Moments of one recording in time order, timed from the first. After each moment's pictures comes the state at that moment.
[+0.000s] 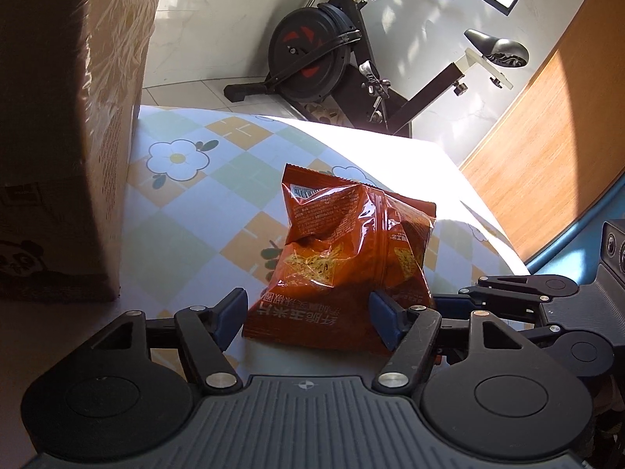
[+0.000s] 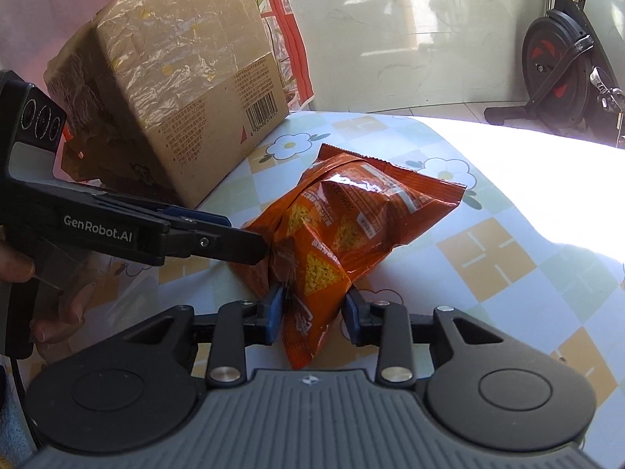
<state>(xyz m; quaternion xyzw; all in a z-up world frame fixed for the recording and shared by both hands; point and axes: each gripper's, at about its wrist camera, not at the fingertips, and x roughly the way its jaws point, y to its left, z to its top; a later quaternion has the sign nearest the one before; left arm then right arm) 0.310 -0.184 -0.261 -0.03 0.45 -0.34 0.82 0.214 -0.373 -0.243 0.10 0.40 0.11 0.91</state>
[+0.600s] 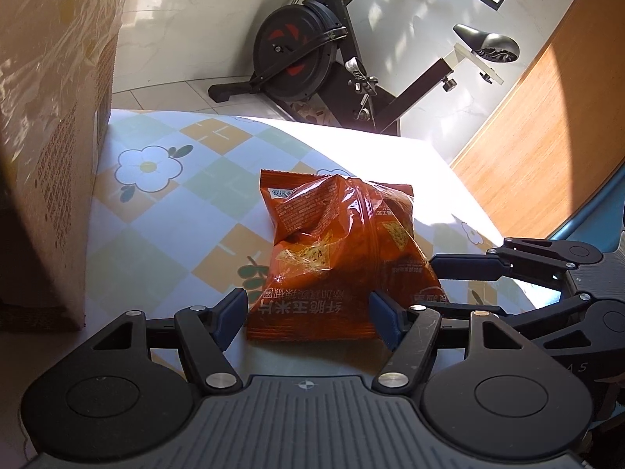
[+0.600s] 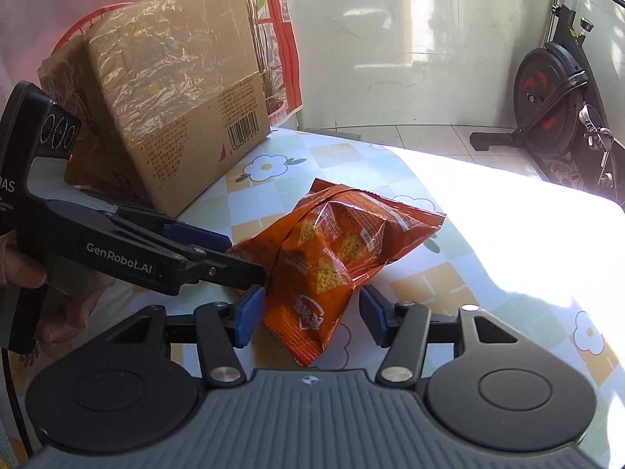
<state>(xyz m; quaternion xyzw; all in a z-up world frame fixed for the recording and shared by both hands) 0.321 -0.201 -0.268 -0.03 0.45 -0.37 0.82 0.226 -0.388 -0.225 0.06 0.38 0.09 0.92</state>
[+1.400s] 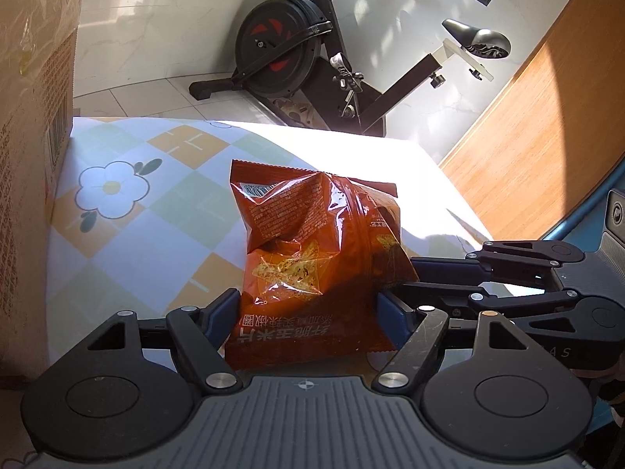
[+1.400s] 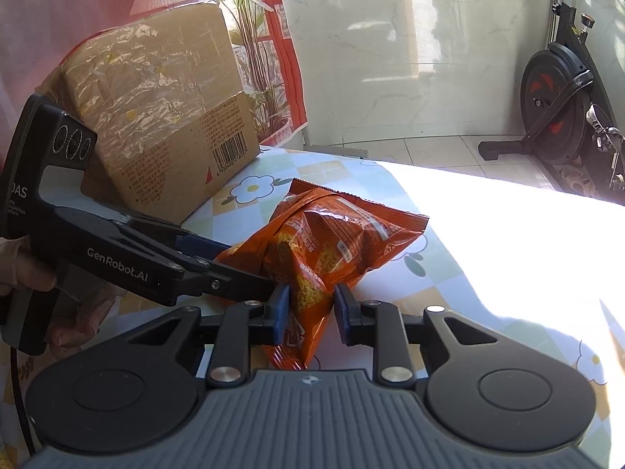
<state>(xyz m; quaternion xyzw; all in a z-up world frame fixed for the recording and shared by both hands) 0.344 -0.220 -0.275 -0.04 0.45 -0.40 0.80 0.238 -0.419 -0.238 0.09 0.36 0.11 0.92</state>
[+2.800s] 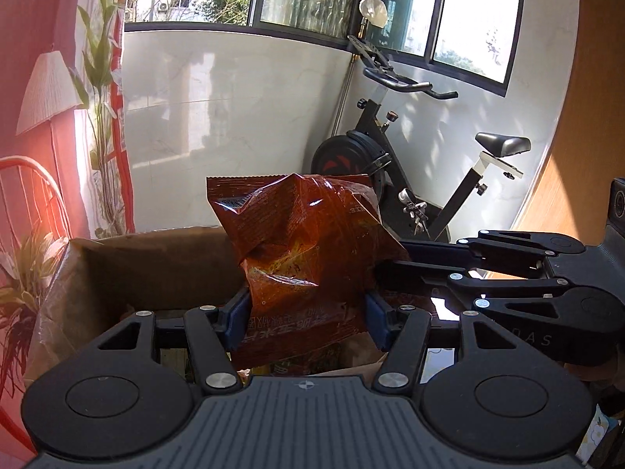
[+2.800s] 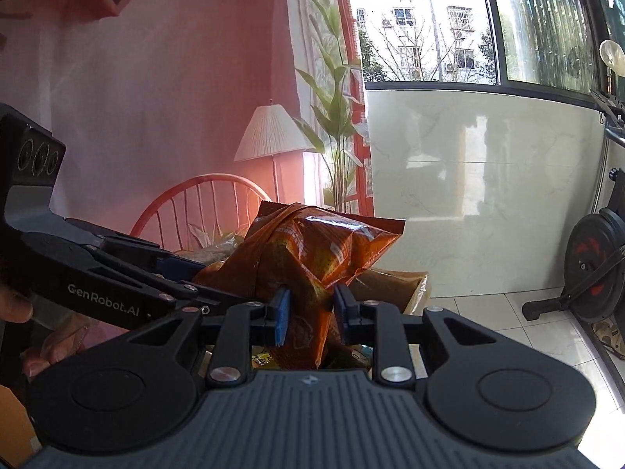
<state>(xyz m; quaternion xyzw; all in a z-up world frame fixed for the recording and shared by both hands) 0.344 -0.022 -0.027 0.03 0.30 -0.30 0.90 0.321 -0.217 -0.022 0.04 0.18 0.14 0.97</state>
